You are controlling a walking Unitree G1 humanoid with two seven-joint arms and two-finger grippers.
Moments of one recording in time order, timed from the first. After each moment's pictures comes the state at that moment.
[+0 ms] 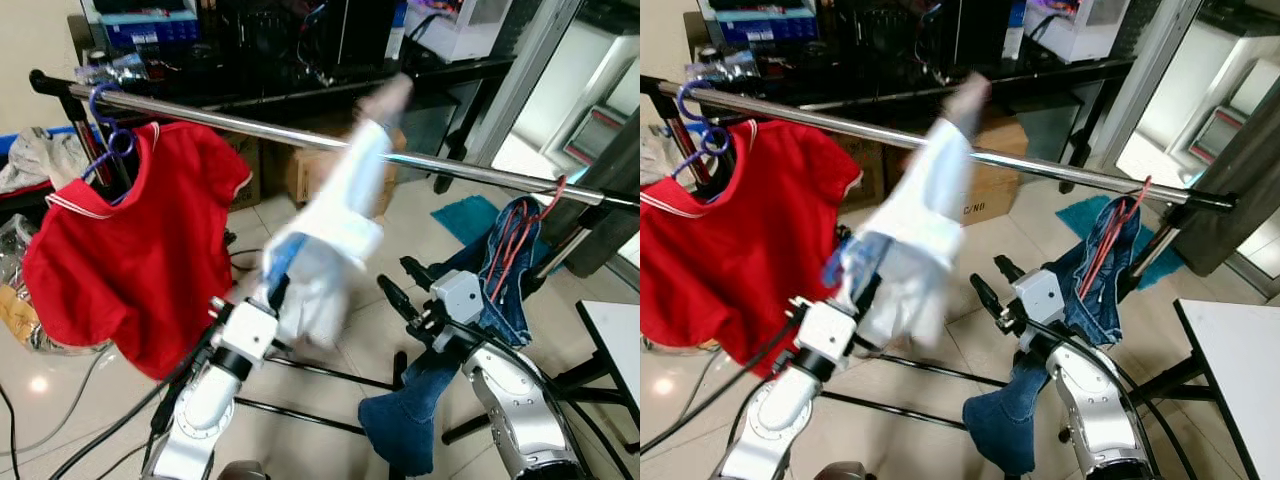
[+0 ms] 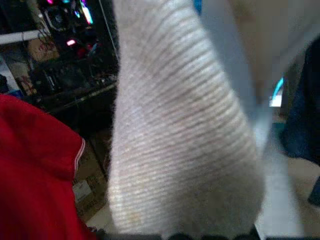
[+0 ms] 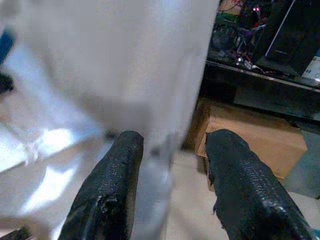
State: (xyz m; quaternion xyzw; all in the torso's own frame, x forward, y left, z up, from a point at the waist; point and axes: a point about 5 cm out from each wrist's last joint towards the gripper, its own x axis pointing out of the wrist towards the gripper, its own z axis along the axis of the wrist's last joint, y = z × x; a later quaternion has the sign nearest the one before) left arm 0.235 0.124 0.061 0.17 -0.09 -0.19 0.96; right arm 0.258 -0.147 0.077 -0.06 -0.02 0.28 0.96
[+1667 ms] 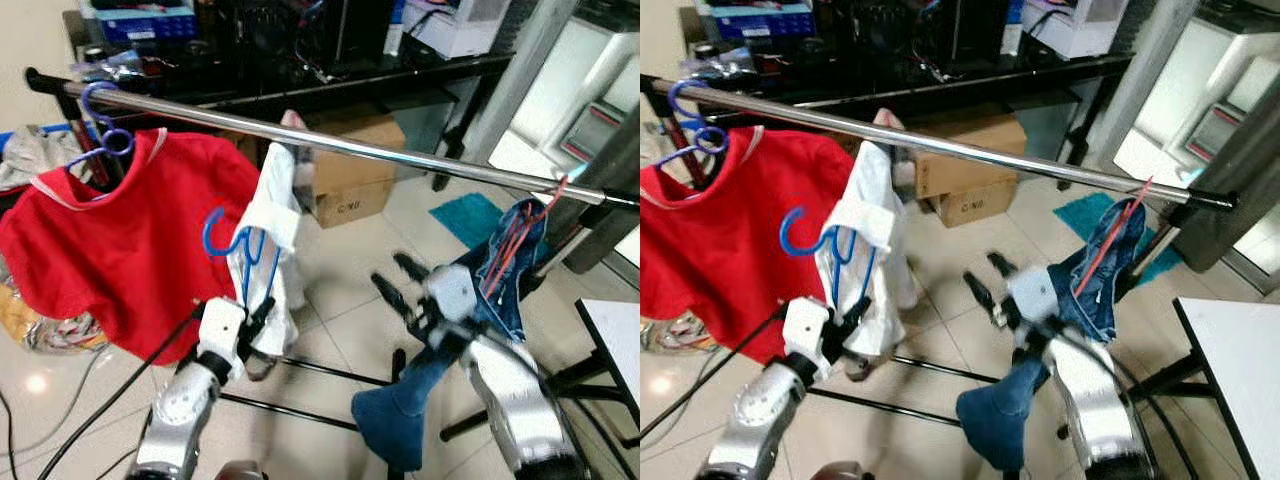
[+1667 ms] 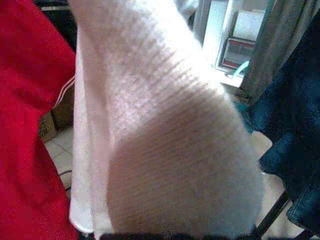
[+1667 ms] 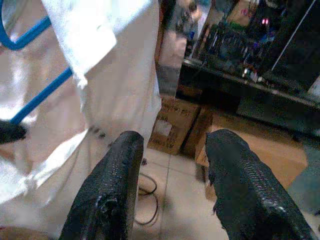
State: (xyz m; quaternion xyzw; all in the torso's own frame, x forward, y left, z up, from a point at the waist) left arm 0.249 0.155 0.033 0.04 0.04 -0.23 0.97; right arm 0.268 -0.140 0.090 -0.08 -0.04 0.31 0.95
